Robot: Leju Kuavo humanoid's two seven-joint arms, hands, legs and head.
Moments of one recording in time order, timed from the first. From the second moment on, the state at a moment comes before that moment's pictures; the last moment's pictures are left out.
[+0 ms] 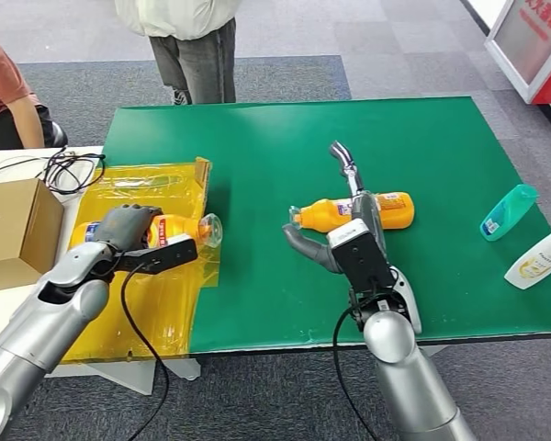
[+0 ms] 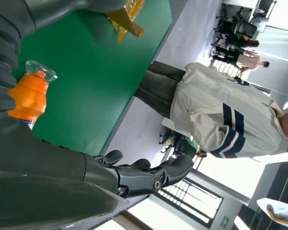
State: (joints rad) left arm -0.59 0.23 -0.50 -1.11 -1.01 -0.07 0.14; right arm -0.27 0.05 0.37 -1.63 0.51 -0.22 -0.17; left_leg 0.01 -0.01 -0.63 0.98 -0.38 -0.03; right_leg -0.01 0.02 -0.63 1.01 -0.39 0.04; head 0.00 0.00
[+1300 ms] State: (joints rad) left arm -0.47 0.19 -0.31 -0.96 -1.06 0.06 0.11; right arm -0.27 0.05 0.40 -1.76 0.52 -0.24 -0.21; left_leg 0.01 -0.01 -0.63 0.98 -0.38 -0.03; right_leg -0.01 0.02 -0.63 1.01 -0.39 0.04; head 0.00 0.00
